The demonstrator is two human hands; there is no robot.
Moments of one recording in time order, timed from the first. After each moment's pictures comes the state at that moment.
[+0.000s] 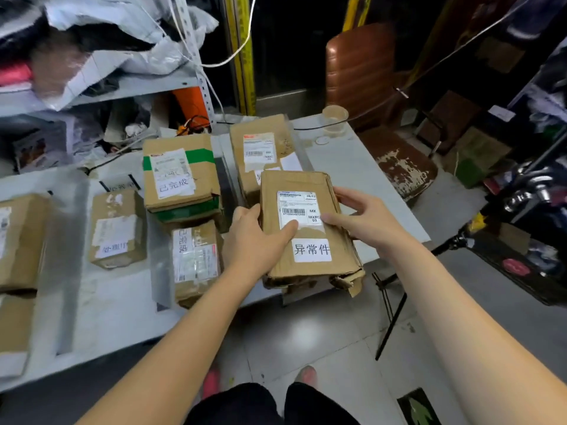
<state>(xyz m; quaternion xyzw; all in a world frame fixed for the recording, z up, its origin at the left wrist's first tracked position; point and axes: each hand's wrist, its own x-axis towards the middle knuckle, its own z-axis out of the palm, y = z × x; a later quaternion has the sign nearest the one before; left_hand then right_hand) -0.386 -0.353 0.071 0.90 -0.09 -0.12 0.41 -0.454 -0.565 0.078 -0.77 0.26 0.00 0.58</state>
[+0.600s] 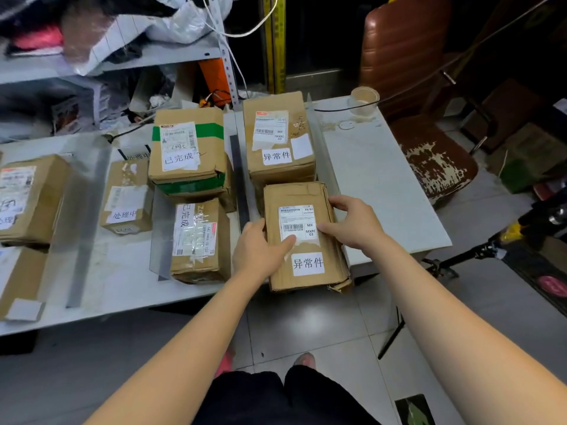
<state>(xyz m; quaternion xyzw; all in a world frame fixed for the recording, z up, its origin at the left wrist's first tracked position) -0.404 -0.367 -0.008 0.91 -0.02 -0.16 0.37 -0.429 -0.571 0.017 -0.88 0.23 0.07 0.42</state>
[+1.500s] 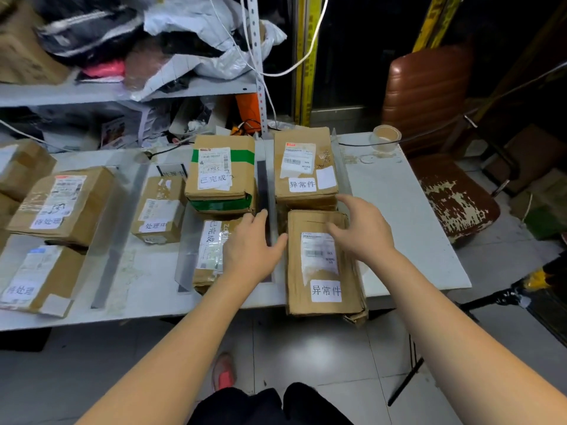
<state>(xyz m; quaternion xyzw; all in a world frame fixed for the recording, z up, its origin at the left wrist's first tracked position) -0.380 -0.332 0.044 0.97 -0.09 -0.03 0.22 -0.404 -0.546 0.063 -0.96 0.13 -0.02 0.26</state>
